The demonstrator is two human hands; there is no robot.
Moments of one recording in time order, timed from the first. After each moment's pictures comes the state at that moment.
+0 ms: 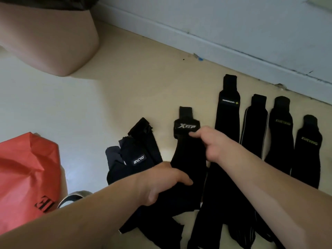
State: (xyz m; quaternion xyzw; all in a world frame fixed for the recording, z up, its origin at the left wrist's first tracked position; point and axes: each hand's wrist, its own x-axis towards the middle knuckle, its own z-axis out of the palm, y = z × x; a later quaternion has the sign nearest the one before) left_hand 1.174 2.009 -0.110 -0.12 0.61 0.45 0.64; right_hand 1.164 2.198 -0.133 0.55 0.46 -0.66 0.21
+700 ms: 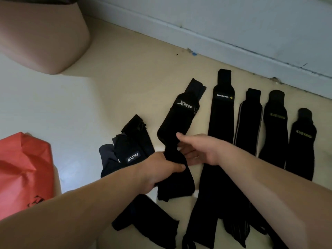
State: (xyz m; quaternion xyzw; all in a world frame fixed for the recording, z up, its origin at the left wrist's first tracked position) left_hand 1.174 2.025 -0.137 -0.12 0.67 0.47 0.57; right_hand 1.188 2.204 -0.161 0.43 0.58 -0.59 0.36
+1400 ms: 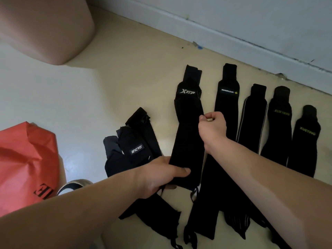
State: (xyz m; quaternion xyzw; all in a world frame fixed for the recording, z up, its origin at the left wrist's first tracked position) left_hand 1.196 2.006 -0.137 -0.09 0.61 0.49 0.62; right_hand 1.180 2.197 -0.165 0.52 0.66 -0.53 -0.04
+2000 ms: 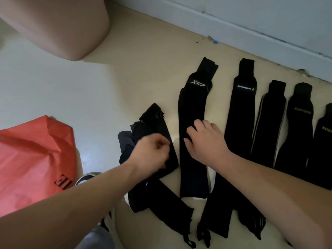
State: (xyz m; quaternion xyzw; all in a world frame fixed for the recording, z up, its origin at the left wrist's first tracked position) left_hand 1.161 1.962 -0.132 -0.03 0.82 0.42 0.39; right_hand 1.211 2.161 -0.194 0.00 1.00 -0.02 0.08
